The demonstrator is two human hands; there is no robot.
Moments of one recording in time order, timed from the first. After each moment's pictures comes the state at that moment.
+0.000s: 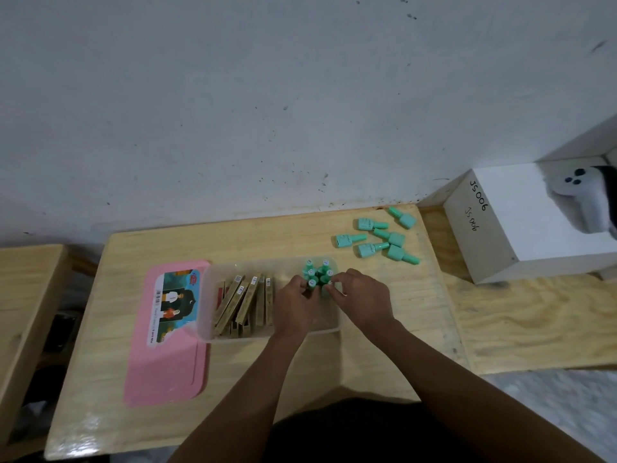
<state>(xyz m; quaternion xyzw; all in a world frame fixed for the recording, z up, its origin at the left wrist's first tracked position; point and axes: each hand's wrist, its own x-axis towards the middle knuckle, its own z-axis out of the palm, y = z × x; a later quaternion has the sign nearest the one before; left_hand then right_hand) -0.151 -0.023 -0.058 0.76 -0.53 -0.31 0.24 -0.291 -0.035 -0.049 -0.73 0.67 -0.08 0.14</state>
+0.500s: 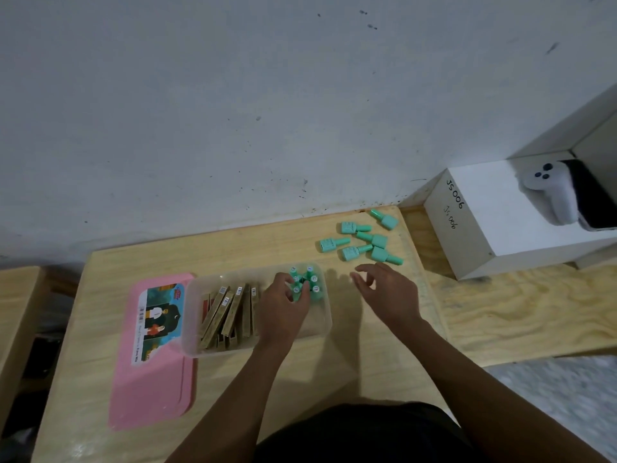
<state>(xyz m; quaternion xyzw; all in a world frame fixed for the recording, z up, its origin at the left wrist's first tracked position) -0.154 -0.027 -0.045 0.73 -0.58 -0.22 0.27 -0.359 -0.034 -0.038 -0.66 0.72 -0.18 0.12</state>
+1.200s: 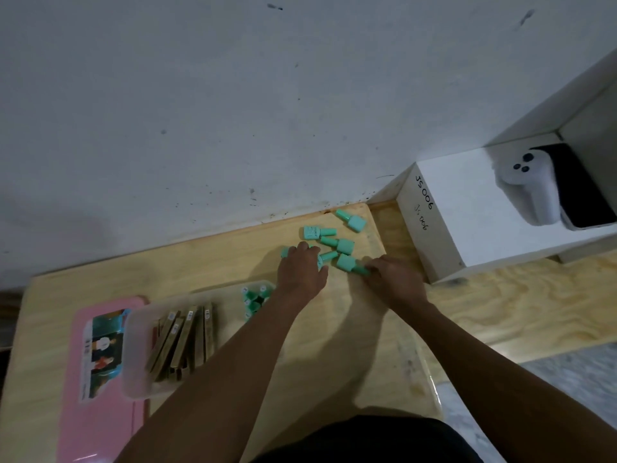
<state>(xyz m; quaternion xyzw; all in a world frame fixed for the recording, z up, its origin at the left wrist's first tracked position) -0.276 -0.138 -0.061 0.63 -0.74 -0.22 -0.03 -0.473 -0.087 -0.084 -0.66 0.72 -0.03 0.21</state>
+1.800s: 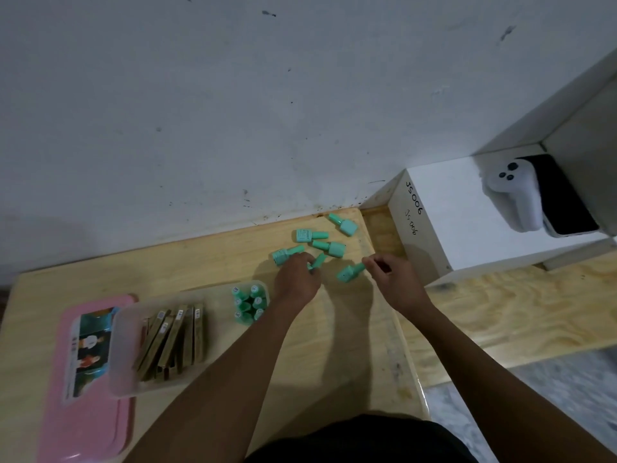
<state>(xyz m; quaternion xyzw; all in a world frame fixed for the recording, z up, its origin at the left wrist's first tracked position) -0.283 -0.124 -0.070 0.70 -0.62 -0.34 0.10 -0.477 -0.079 -0.047 -0.54 0.72 -0.26 0.36</state>
